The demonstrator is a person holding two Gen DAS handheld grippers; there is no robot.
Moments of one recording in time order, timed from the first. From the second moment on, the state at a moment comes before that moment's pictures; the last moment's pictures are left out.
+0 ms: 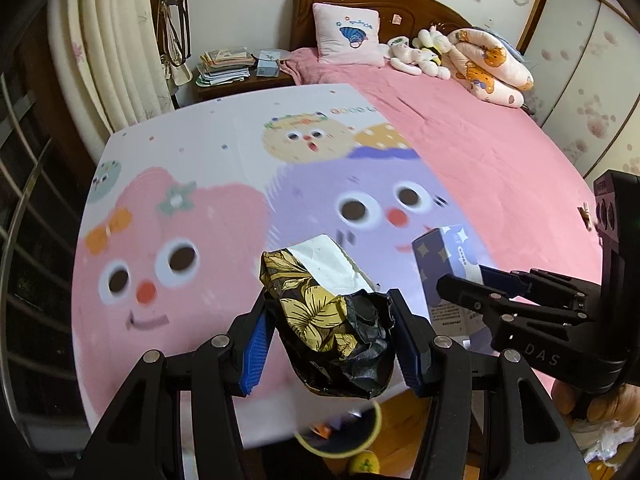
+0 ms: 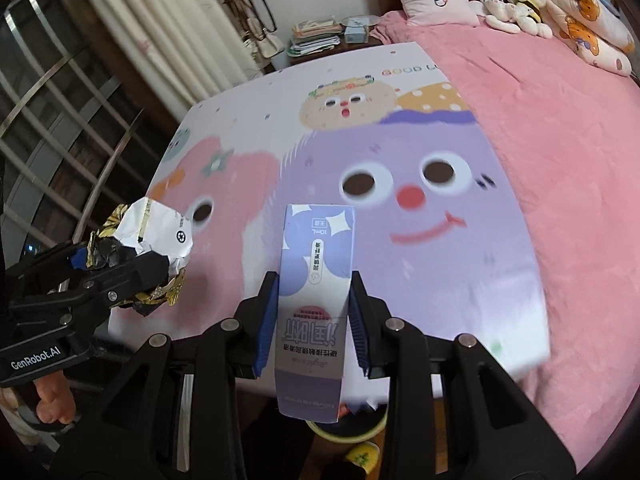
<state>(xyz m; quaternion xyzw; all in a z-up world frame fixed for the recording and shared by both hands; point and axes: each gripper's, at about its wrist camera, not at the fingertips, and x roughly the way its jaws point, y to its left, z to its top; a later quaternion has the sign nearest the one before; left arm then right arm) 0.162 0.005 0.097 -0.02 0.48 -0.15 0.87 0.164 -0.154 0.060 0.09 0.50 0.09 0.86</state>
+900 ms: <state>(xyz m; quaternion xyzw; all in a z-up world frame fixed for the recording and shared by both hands) 0.017 -0.049 -0.093 -0.01 0.60 -0.13 0.79 0.006 -0.170 -0.131 0.12 0.63 0.09 0.76</state>
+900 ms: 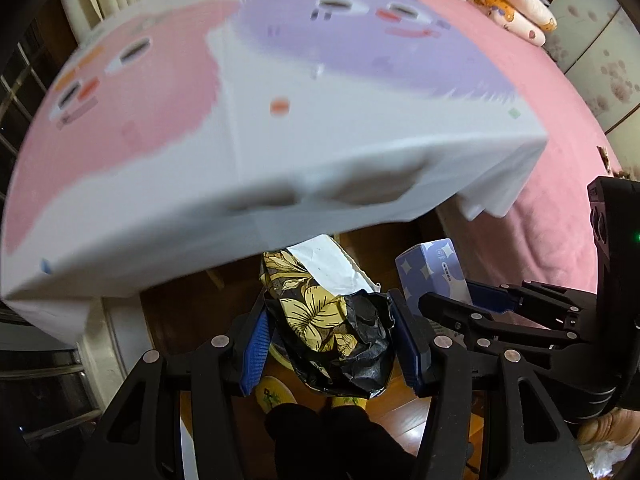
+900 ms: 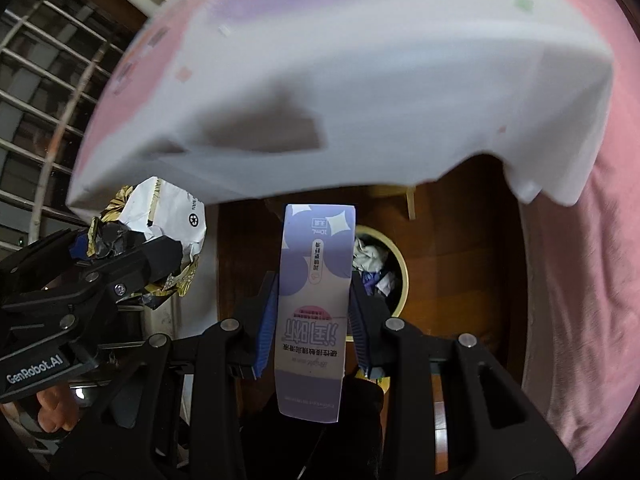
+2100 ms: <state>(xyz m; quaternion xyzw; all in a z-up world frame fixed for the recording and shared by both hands) 0.014 -0.013 -0.341 0.00 0.66 -0.13 0.74 -0.015 -0.154 -0.392 0.11 0.69 0.01 0.72</state>
